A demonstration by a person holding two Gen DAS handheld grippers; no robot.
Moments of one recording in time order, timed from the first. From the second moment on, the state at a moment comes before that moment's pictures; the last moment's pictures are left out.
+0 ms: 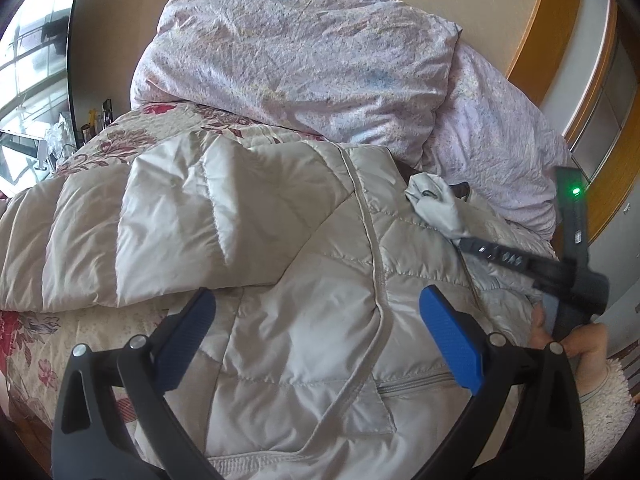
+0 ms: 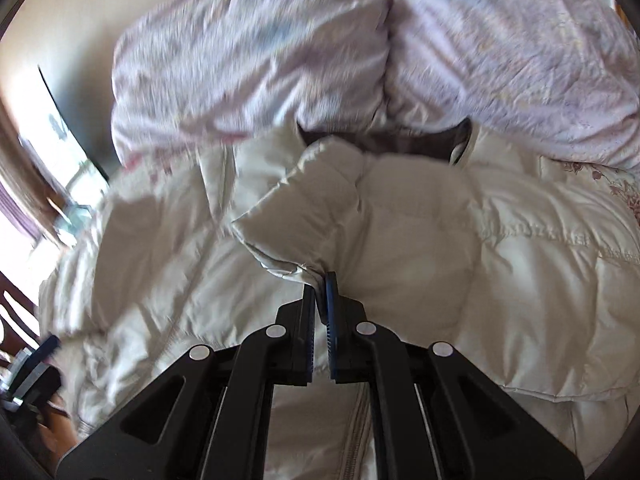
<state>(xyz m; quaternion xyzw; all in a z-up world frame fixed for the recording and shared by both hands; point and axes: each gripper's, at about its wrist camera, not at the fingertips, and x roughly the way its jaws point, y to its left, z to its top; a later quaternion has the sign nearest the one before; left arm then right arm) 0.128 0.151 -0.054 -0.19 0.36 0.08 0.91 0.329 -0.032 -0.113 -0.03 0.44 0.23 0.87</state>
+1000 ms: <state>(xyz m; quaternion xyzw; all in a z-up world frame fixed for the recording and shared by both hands) 0.118 0.165 -0.058 -0.18 0.38 0.11 0.90 0.358 -0.032 -0.141 -0.09 0.47 0.09 0.88</state>
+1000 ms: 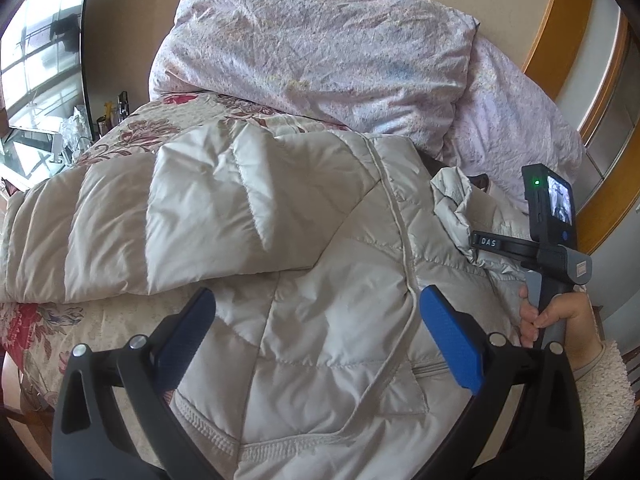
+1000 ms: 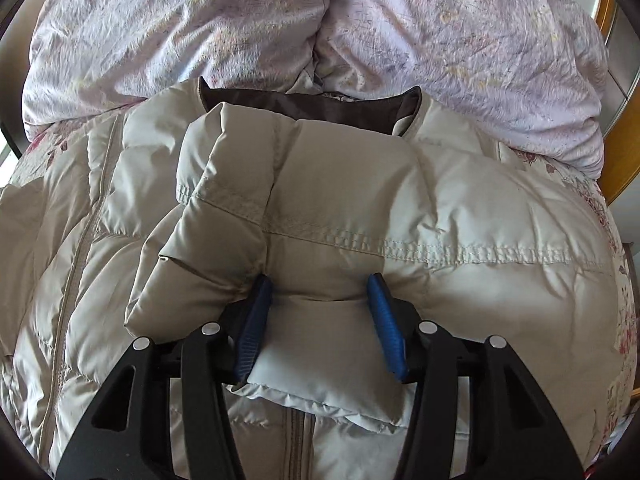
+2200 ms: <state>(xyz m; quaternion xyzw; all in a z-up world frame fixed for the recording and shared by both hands) 0.031 0.366 -0.109 -0.43 0.36 0.30 0.77 0.355 -0.036 -0.140 -0.07 0.45 0.08 0.89</state>
